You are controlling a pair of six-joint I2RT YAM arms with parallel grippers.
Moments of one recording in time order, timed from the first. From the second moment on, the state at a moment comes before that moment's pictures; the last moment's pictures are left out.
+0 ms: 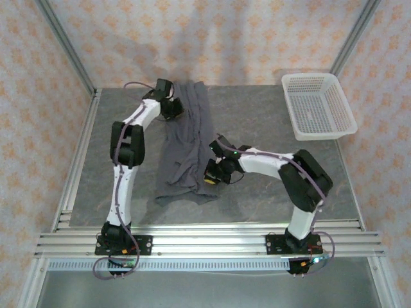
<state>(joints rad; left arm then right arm) -0.12 2.42 2.05 -0.59 0.26 -0.62 0.73 1.73 1.05 -0.44 -0.37 1.05</state>
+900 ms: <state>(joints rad) -0.08 0.81 0.63 -0.95 0.36 -0.74 0.72 1.58 0.71 -0.20 -0.38 1.22</state>
